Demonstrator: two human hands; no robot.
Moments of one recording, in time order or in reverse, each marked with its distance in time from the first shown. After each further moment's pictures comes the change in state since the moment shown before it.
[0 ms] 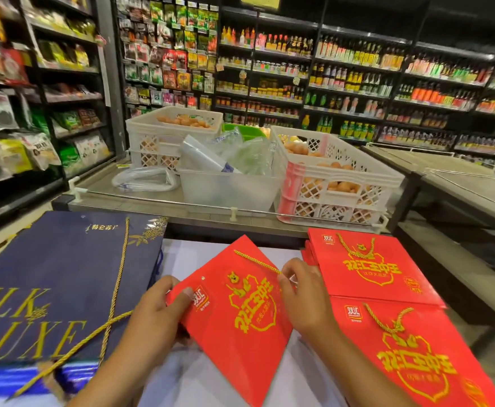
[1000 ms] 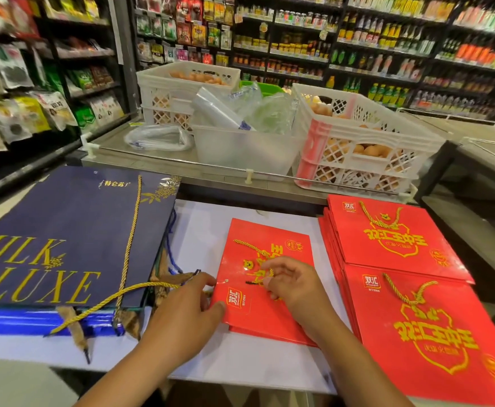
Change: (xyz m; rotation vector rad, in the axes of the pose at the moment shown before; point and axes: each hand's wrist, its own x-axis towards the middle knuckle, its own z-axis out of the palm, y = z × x) left_hand -0.018 -0.049 0.012 0.657 -0.134 0.056; right_hand -0.043 -0.016 0.022 0.755 -0.379 0.299
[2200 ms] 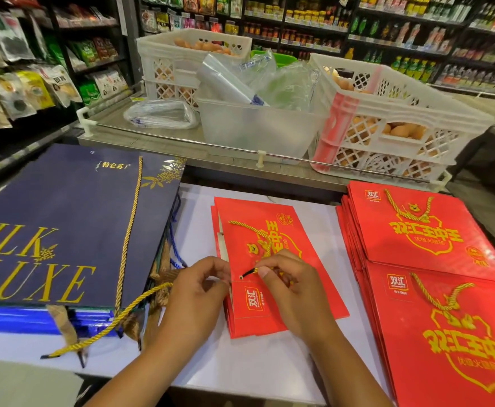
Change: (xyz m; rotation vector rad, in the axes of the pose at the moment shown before) left_hand 0.039 -0.019 0.032 -0.590 0.111 0.014; right_hand 0.002 0.003 0.023 -0.310 0.023 -0.202
